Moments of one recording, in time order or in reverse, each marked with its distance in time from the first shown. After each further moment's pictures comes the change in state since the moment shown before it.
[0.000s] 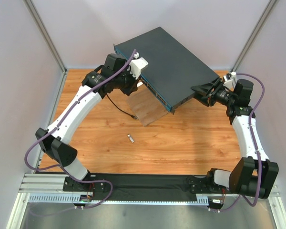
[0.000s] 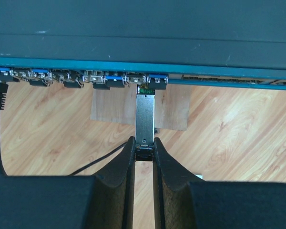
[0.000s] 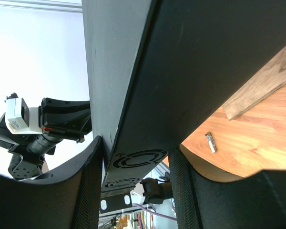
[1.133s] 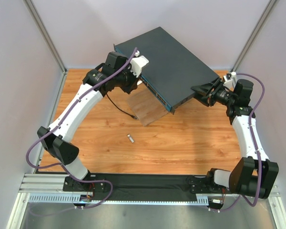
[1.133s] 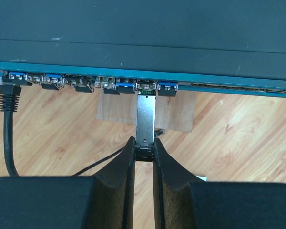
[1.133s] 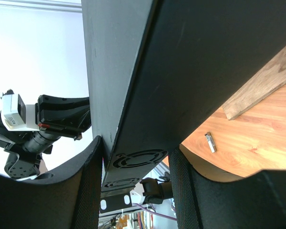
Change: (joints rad) left arm 0.000 0.034 0.060 -0.022 -0.039 0.000; right arm 0.000 0.001 0.000 -0.003 0.000 -0.004
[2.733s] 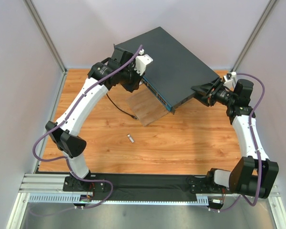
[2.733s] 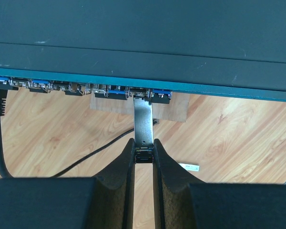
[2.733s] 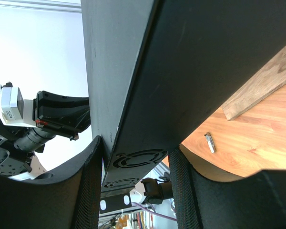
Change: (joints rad) left arm -0.031 0.129 0.218 -0.190 -0.023 -0.021; right arm -0.002 0.005 0.000 0.003 -0.002 -0.003
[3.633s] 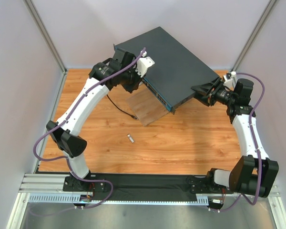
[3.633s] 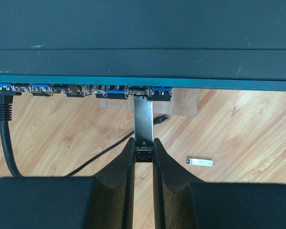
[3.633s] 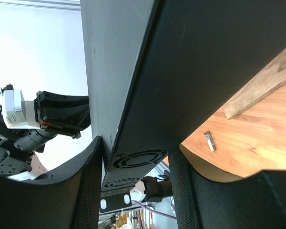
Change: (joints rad) left arm -0.009 0.004 0.000 -0.014 -0.028 0.081; right arm -0.002 0.010 0.012 -0.013 -0.012 -0.010
